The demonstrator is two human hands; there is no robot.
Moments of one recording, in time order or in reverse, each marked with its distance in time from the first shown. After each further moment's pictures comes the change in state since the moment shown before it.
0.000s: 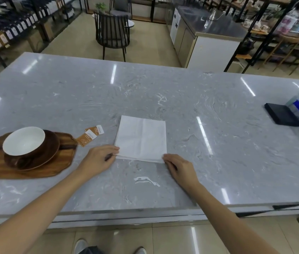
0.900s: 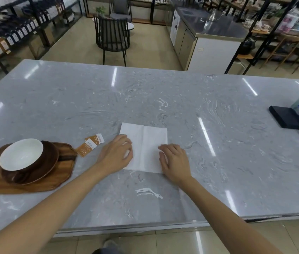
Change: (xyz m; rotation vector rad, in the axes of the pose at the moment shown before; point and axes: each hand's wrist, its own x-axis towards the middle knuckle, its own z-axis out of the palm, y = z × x) left_hand 0.065 0.029 0.015 0.235 -0.081 0.061; right_hand 0.060 -0.017 0.020 -0.210 0.059 0.056
